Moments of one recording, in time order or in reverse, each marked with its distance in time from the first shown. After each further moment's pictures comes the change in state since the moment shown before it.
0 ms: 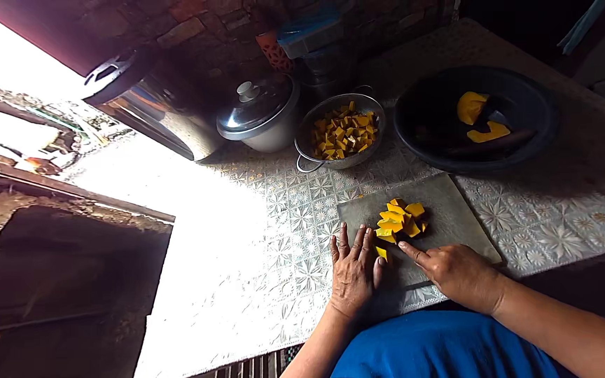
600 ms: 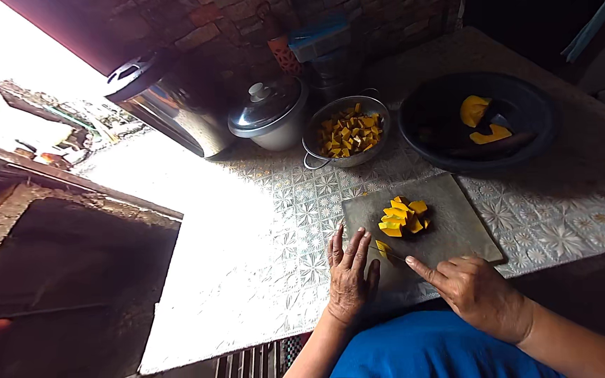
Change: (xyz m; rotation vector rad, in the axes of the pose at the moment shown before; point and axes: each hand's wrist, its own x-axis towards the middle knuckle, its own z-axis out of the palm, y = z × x) left_hand -0.013 0.003 -0.021 -0.204 0.246 0.029; right_hand -0.024 -0.018 -0.016 -0.008 0.215 -0.115
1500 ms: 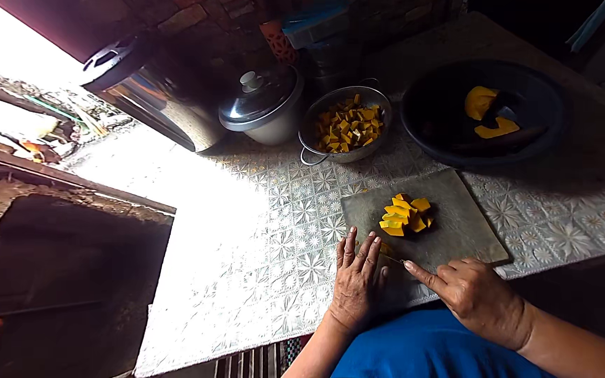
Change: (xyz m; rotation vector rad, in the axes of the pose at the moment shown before) left_hand -0.006 -0.001 0.005 0.078 -0.173 0.071; right_hand -0.001 -0.006 0.008 -0.061 -0.037 0.025
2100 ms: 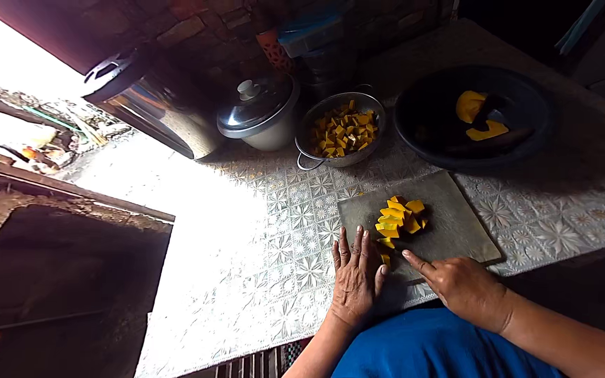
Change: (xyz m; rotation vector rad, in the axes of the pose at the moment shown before) left_hand 0.001 0.004 0.007 0.075 -0.094 -0.107; right_hand 0.001 0.003 0.008 0.047 -0.156 0.113
